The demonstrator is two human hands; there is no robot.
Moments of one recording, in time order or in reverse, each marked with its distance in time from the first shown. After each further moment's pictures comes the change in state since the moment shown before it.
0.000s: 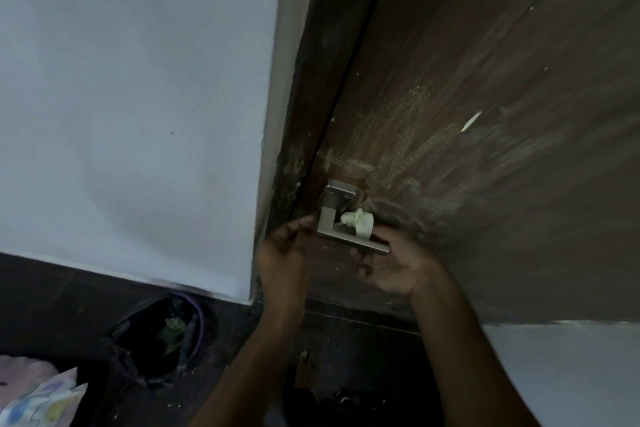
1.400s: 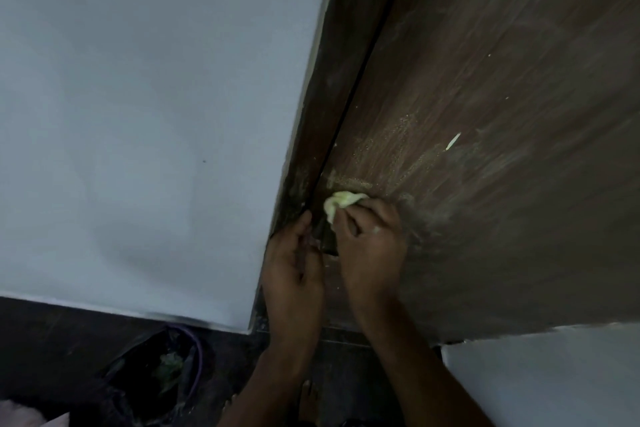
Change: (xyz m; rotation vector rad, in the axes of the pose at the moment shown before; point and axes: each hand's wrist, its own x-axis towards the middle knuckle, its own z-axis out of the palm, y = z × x) left_hand -0.025 0.026 -0.017 0.184 -0.020 0.586; right_hand -0.045 0.019 0.080 -0.903 0.800 -1.535
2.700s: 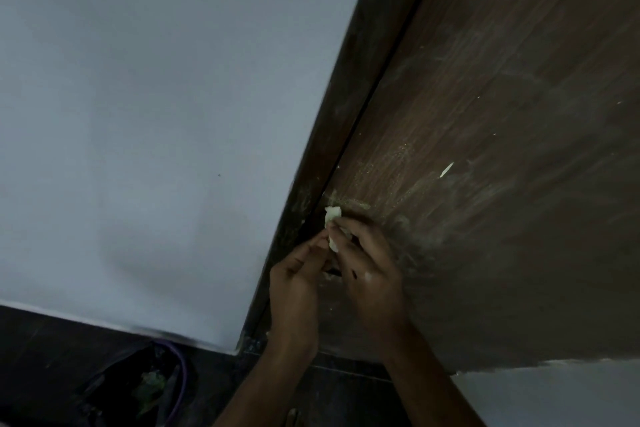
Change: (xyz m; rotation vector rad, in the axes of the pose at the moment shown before) left_hand 0.008 0.021 0.008 -0.621 -0.146 -0.446; right_hand -0.007 0.019 -0.019 0.208 -0.206 -0.326
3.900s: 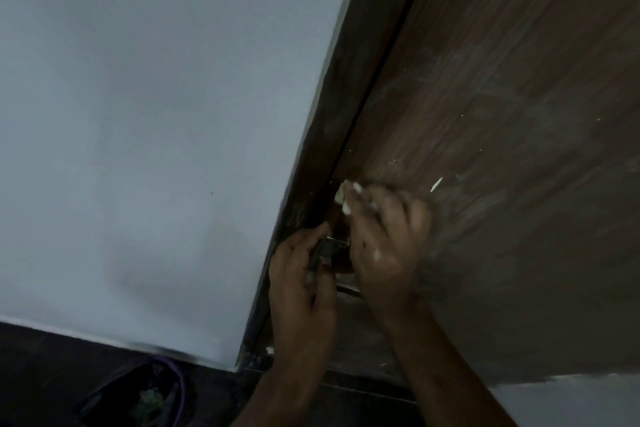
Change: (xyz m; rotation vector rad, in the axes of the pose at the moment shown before) left_hand -0.008 0.014 0.013 0.587 0.081 0.590; right_hand 0.060 0.002 -0.016 -0.467 0.430 -0.243
